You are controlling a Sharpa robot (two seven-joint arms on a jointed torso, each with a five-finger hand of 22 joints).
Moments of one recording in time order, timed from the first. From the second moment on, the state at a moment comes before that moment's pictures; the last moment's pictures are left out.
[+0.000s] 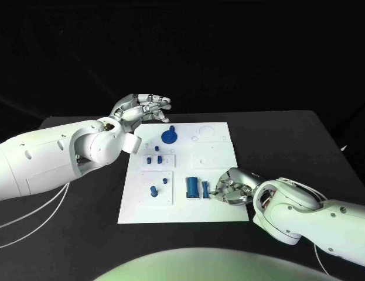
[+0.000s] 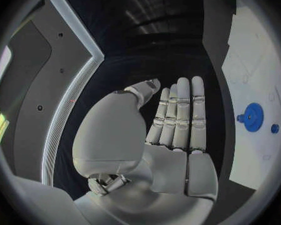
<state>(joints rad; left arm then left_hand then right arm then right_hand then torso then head) 1.13 -0.88 -0.01 1.46 -0.06 -0.17 0.38 1.34 -0.17 0.51 0.05 0.20 0.91 0.19 0.31 0.23 1.03 0.13 0.34 0.09 0.99 0.06 0.90 0.34 0.17 0.88 0.16 0.75 0.33 0.98 -0.83 -0.15 1.76 -1.32 -0.37 -0.44 1.14 -0.13 0.36 0.26 0.10 0.99 0.05 0.47 0.75 1.43 -0.02 1.30 1.31 1.47 -0.07 1.54 1.31 0.08 1.46 0.03 1.16 1.31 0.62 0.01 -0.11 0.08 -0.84</state>
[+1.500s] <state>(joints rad) 1.06 -0.73 -0.01 1.17 0.08 -0.22 0.53 1.11 -0.09 0.26 0.05 0.11 0.42 0.10 0.12 0.11 0.47 0.11 0.05 0.03 0.37 0.10 0.12 0.08 0.08 0.36 0.15 0.09 0.03 1.14 -0.68 -0.11 1.15 -0.21 -0.34 0.43 1.03 -0.06 0.28 0.03 0.06 0.41 0.11 0.09 0.23 0.47 0.10 0.09 0.08 0.47 0.08 0.12 0.17 0.10 0.42 0.14 0.03 0.27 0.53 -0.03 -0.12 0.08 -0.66</state>
